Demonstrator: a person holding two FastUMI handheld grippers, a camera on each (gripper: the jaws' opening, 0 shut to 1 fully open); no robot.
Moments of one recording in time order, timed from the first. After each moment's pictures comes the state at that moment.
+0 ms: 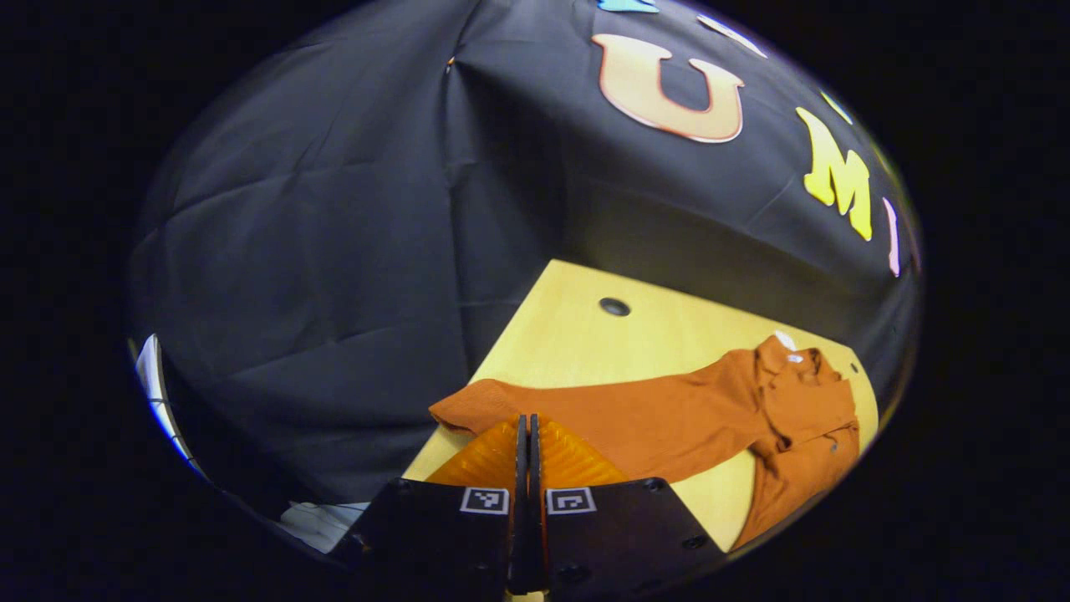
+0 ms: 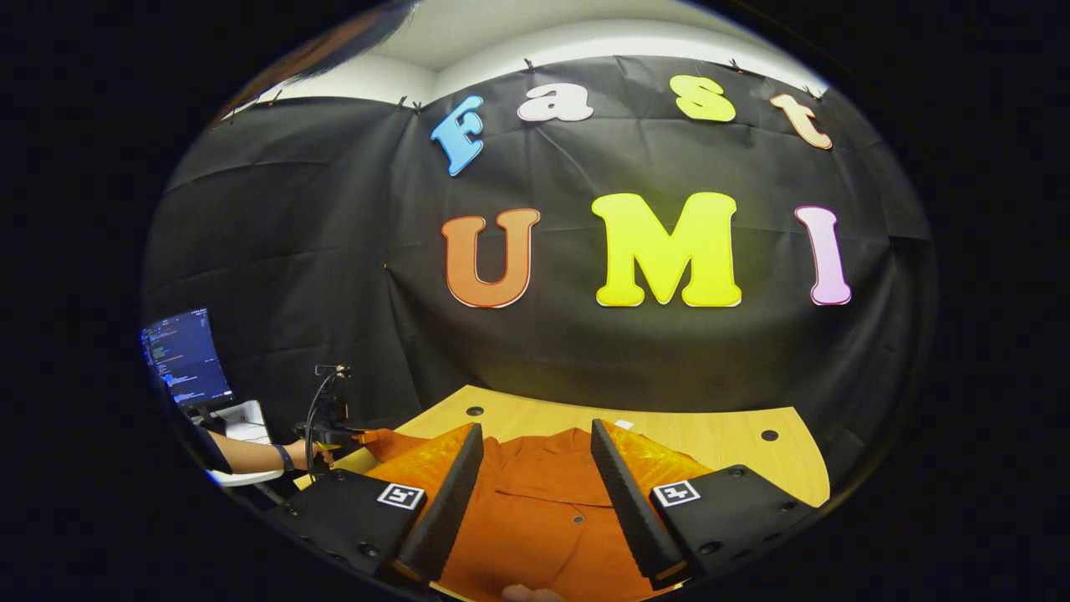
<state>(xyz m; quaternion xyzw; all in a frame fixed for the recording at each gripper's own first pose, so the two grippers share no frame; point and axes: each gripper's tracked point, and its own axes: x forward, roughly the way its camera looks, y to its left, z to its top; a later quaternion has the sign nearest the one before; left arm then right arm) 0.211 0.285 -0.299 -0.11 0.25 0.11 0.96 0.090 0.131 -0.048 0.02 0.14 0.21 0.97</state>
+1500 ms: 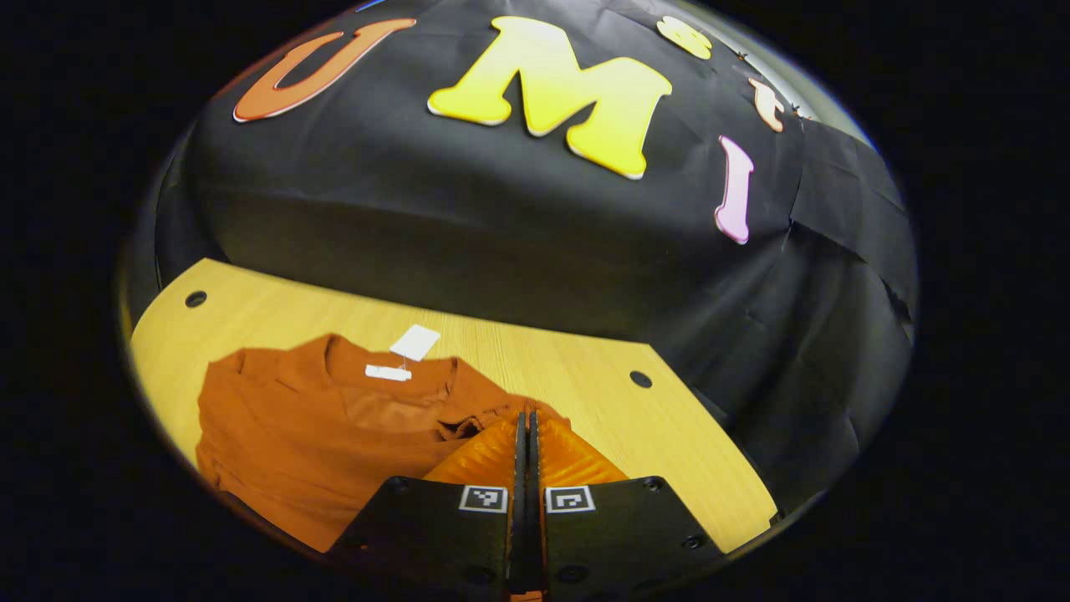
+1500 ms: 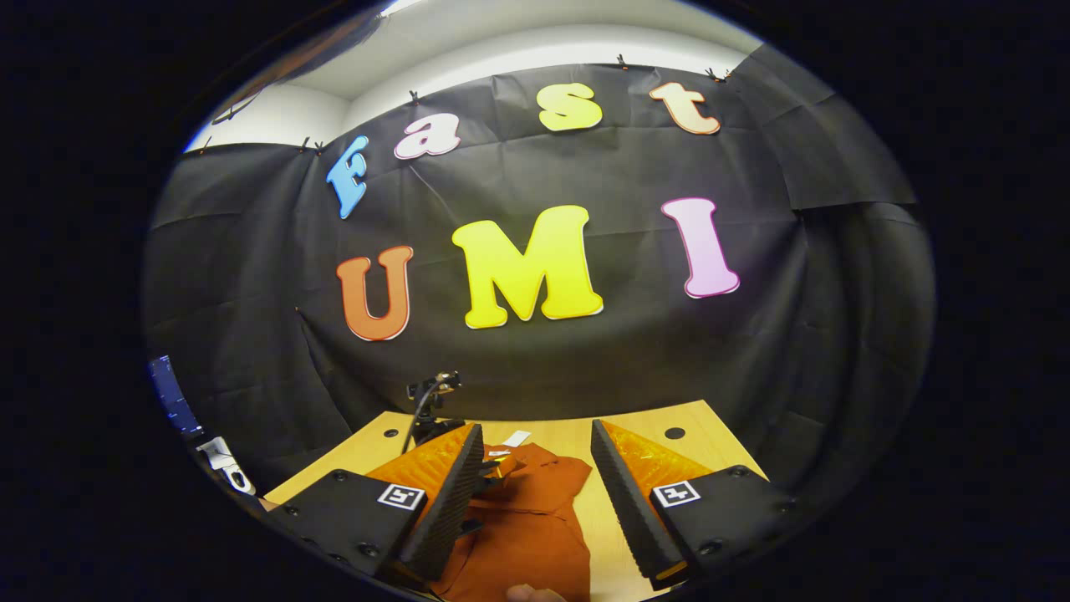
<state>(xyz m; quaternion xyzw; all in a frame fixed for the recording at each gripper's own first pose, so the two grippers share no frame) 0.329 -0.306 -0.262 -0.15 0.26 -0.16 0.94 0.108 -0.087 -0.041 0.07 0.13 0.07 0.99</state>
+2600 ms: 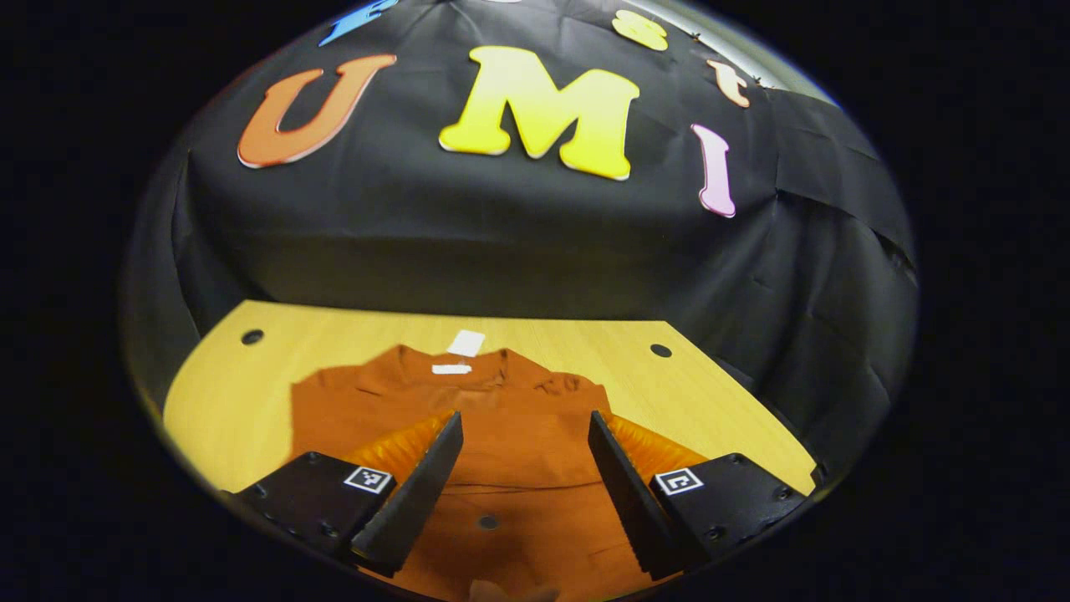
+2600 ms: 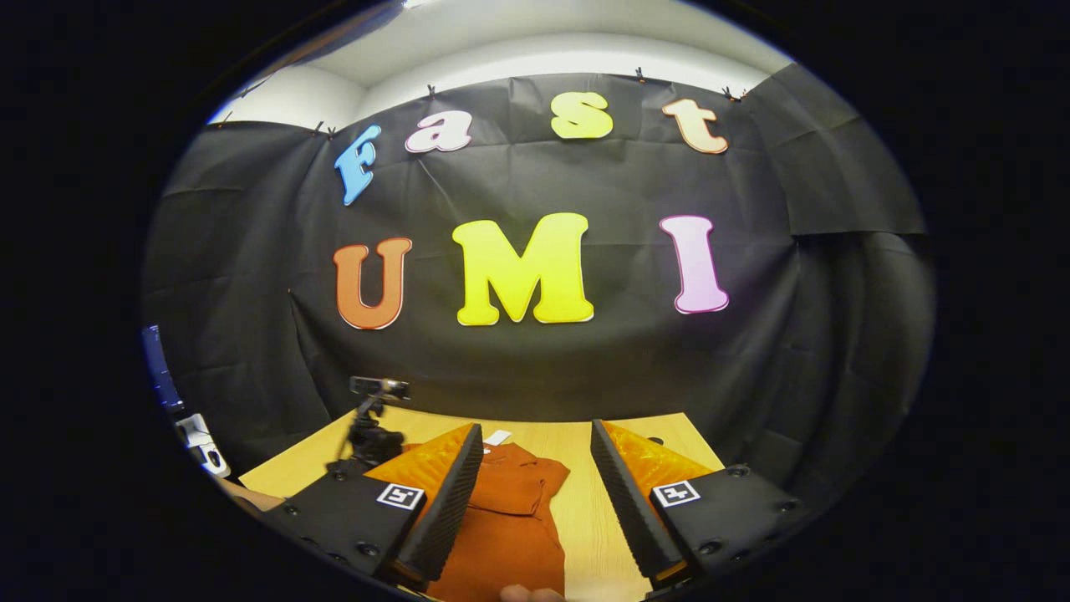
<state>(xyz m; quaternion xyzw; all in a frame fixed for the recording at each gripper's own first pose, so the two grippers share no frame) 0.245 -0.198 -0.197 -0.06 0.20 -0.14 0.97 0.095 -0.076 -0.030 0.03 0.10 0.06 0.99</state>
